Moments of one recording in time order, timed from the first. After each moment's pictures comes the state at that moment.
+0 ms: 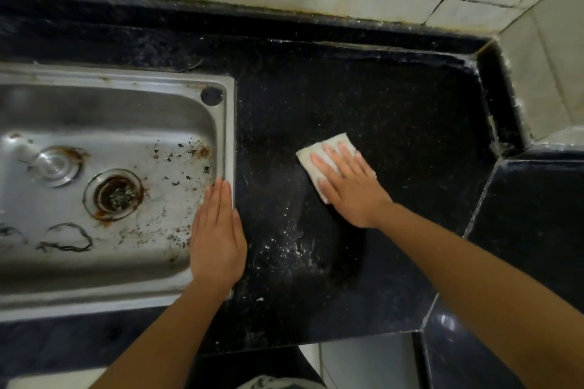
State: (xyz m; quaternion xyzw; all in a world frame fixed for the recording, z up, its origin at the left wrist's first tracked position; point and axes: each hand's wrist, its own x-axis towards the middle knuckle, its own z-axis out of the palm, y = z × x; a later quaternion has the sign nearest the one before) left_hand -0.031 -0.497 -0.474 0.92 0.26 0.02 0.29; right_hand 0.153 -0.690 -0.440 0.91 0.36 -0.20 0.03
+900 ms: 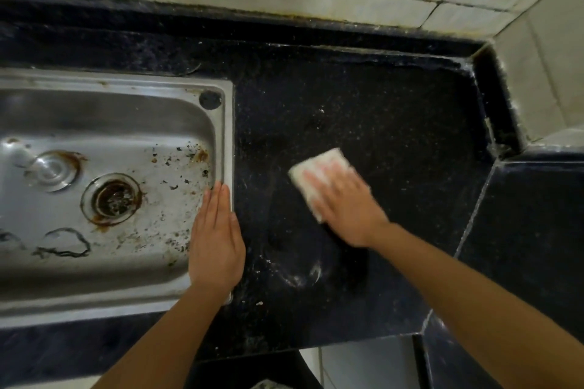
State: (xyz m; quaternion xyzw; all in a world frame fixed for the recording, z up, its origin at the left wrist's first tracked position) left_hand -0.031 -0.498 -0.472 0.91 0.26 0.02 0.31; right_hand 0.133 -0.695 -0.454 0.89 0.42 -0.15 0.06
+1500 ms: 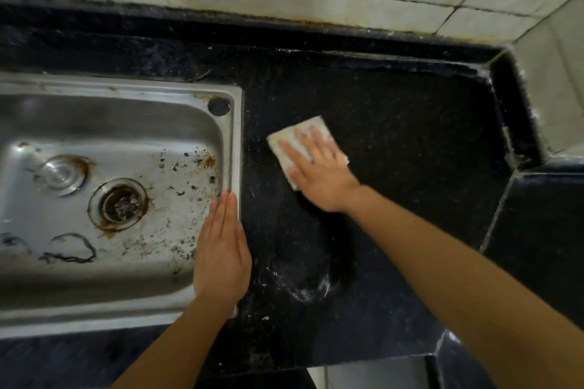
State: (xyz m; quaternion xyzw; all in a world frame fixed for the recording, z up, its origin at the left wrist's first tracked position) left_hand -0.030 -0.497 -0.475 0.92 0.25 0.03 0.31; right_hand 0.172 -0.612 -0.440 0.90 0.38 -0.22 -0.01
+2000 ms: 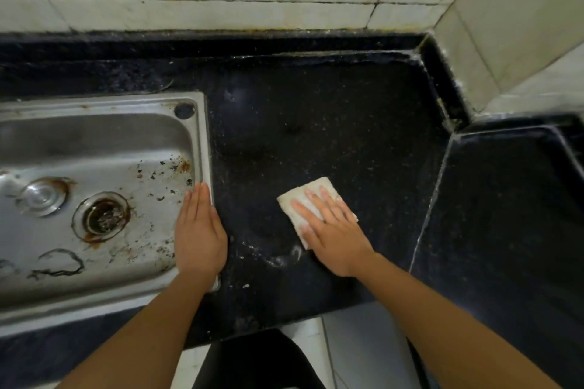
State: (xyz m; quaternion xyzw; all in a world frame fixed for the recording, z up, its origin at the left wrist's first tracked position) left_hand -0.029 -0.499 -0.467 0.92 0.26 0.05 0.29; right_hand 0.046 -0.734 -0.445 0.93 0.32 -0.18 -0.03
